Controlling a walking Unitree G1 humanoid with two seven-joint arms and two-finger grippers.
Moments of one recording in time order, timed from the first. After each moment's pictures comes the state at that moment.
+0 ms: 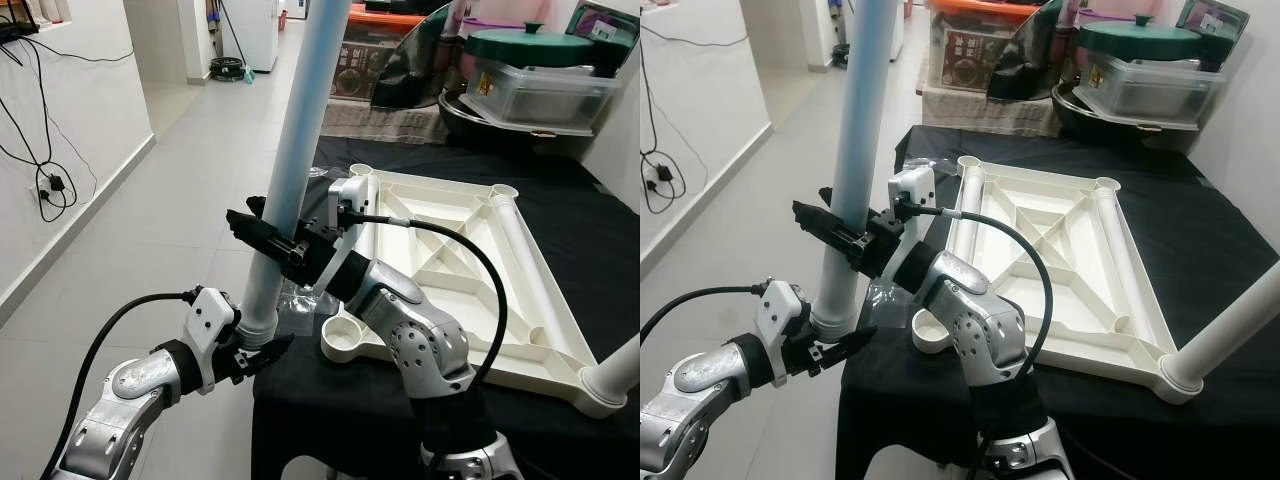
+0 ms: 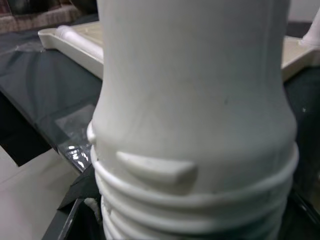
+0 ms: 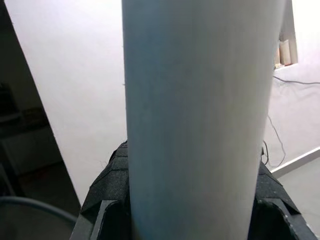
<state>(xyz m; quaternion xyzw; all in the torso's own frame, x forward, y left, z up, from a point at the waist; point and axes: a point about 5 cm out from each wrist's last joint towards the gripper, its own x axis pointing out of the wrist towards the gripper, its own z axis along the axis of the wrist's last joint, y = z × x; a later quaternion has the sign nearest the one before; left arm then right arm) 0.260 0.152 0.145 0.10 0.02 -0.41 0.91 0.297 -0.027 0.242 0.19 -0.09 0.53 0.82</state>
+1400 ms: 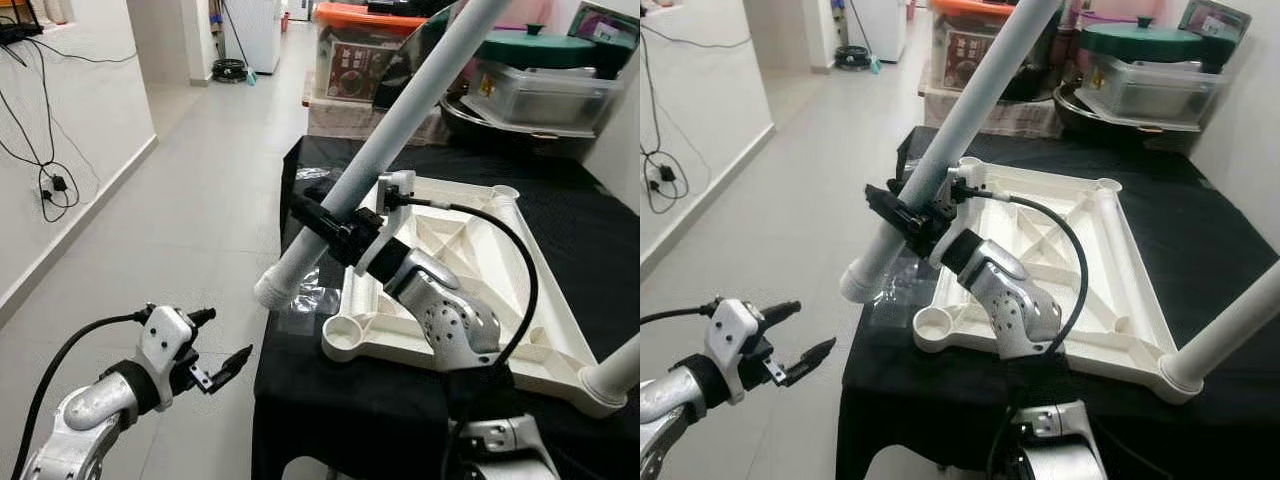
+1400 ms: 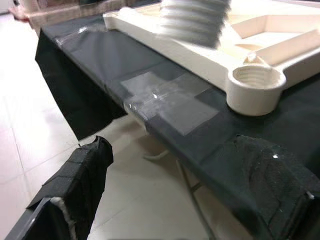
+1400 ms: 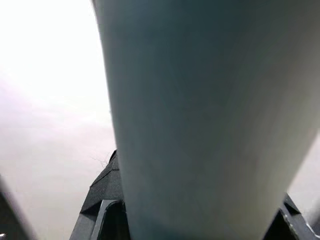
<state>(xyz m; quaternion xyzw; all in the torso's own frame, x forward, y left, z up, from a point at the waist) 0.238 0.197 0.131 0.12 0.02 -0.30 0.95 0.345 -0.091 0.237 0.18 -0.08 0.41 0.89</state>
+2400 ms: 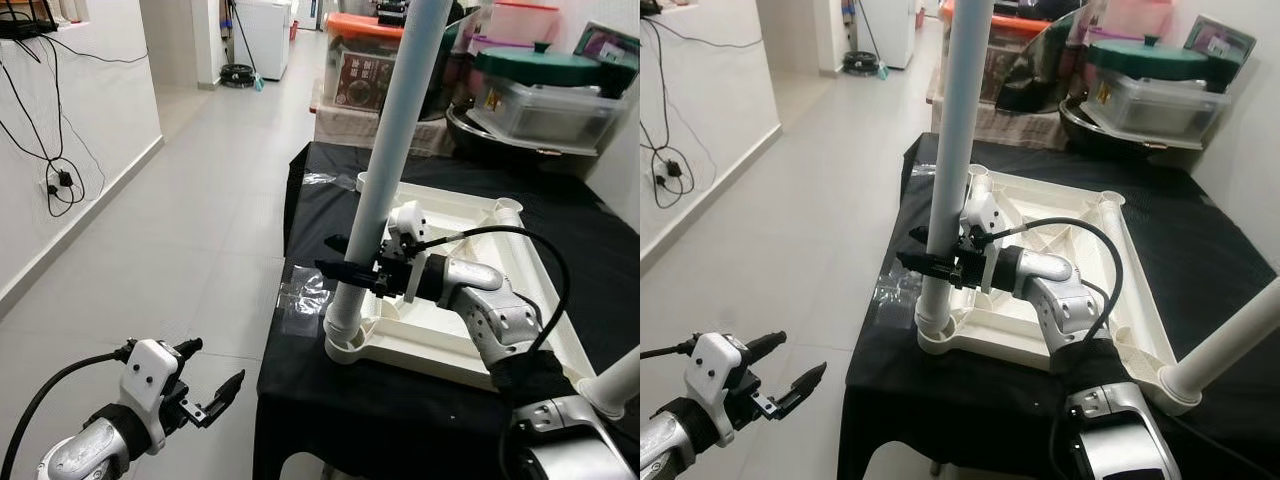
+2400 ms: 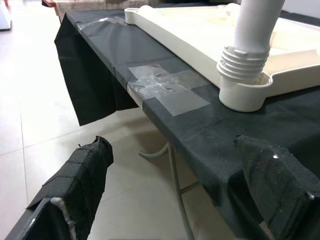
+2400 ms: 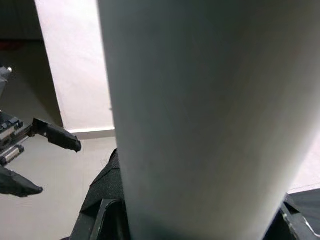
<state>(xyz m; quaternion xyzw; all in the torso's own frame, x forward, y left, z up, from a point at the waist) 0.207 0.192 0.122 0.07 0.04 -0.25 0.96 0.343 -0.134 0.204 -0.06 -0.02 0.55 0.83</state>
